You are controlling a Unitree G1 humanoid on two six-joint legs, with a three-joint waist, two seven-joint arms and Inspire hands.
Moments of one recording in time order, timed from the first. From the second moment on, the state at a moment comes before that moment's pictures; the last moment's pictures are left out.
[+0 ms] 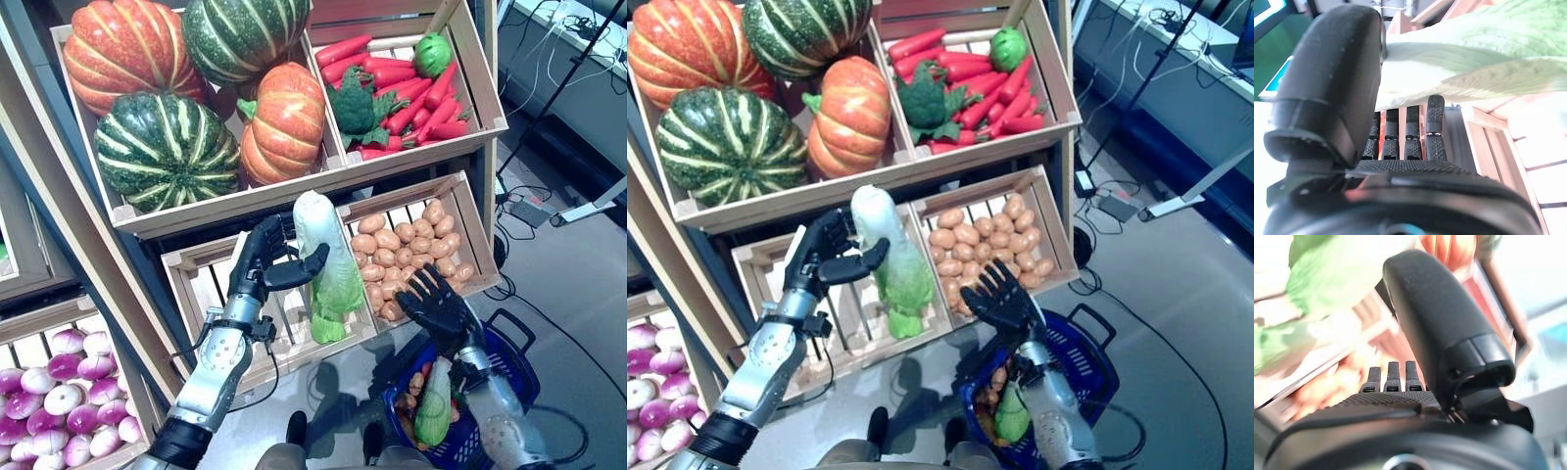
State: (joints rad) left arm -0.08 0.45 -0.24 0.01 -0.32 -0.18 0.15; right arm 0.11 -0.38 0.14 0.07 0.83 -0.09 0.18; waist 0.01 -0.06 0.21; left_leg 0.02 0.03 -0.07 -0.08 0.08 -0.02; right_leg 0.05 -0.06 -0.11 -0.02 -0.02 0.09
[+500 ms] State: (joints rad) left arm -0.09 0.50 -0.31 0.00 -0.29 -0.17 0.06; right arm 0.02 -0.43 0.24 -0.05 0.83 0.07 0.31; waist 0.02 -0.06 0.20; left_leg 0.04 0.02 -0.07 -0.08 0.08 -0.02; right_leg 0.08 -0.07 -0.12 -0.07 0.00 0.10
